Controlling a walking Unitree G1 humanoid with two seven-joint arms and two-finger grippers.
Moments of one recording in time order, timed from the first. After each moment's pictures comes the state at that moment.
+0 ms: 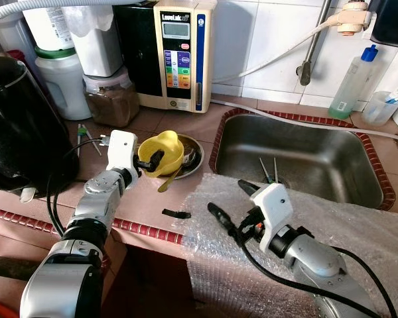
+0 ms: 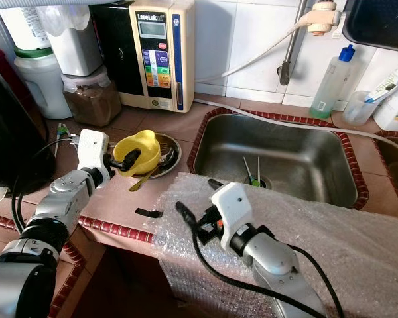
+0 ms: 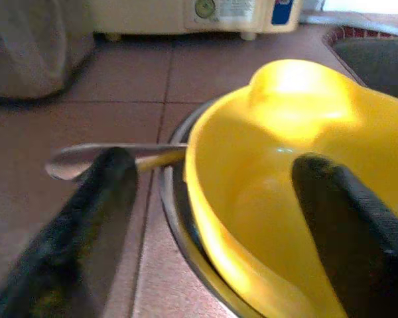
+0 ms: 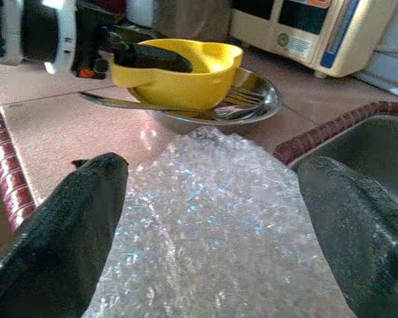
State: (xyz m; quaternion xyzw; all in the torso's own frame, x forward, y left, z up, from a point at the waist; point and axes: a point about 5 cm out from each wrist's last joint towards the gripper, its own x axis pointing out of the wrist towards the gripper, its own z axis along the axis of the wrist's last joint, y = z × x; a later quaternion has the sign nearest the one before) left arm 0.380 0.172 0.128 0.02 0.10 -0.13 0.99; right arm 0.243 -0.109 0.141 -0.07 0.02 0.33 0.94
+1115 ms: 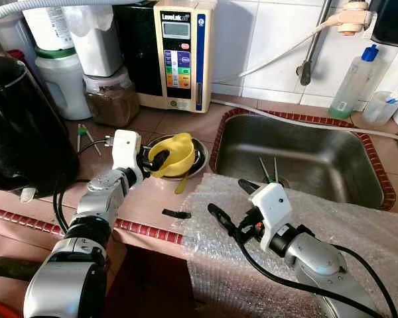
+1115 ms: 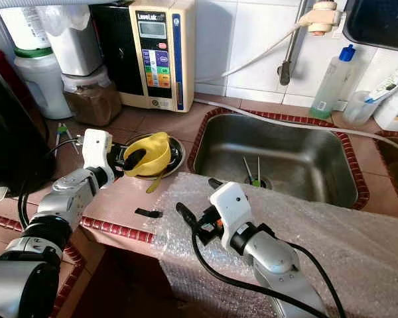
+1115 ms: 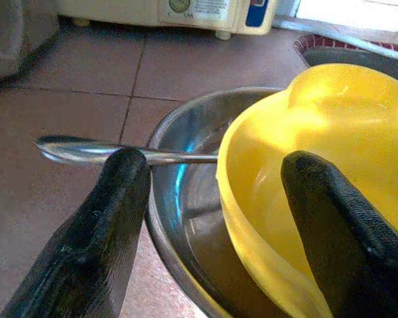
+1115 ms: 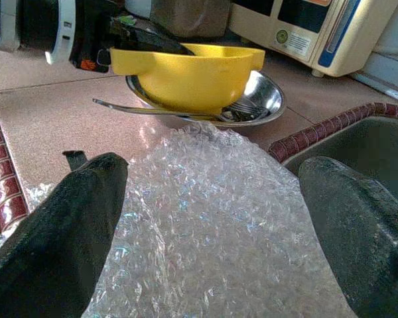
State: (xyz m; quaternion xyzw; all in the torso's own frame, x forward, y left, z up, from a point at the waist) left arm 0.381 0.165 0.131 -0.03 0.11 -0.16 0.98; right arm 0.245 -0.111 0.142 -0.09 0.02 0.33 0.94
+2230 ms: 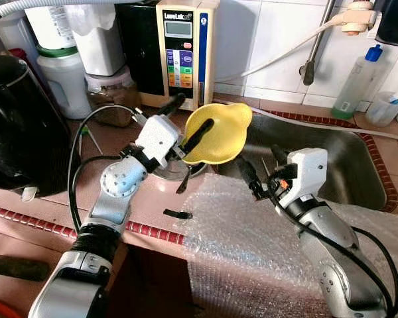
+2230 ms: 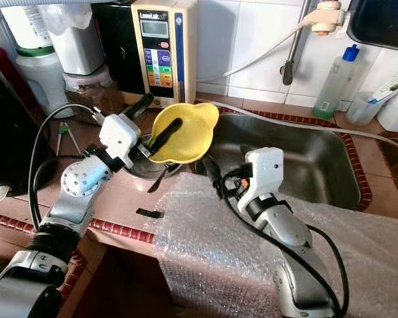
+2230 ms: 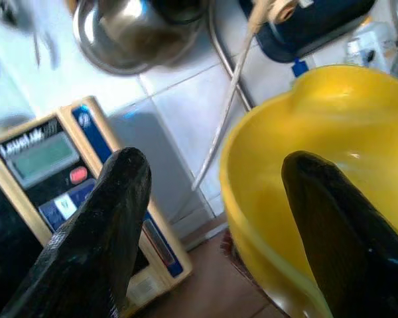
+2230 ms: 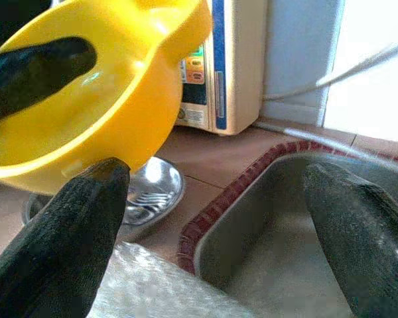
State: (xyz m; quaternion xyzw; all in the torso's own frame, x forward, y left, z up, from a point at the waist) left arm 0.349 0.105 0.203 0.21 -0.27 -0.32 0.89; right arm 0.278 -0.135 0.176 0.06 -0.05 0.19 0.98
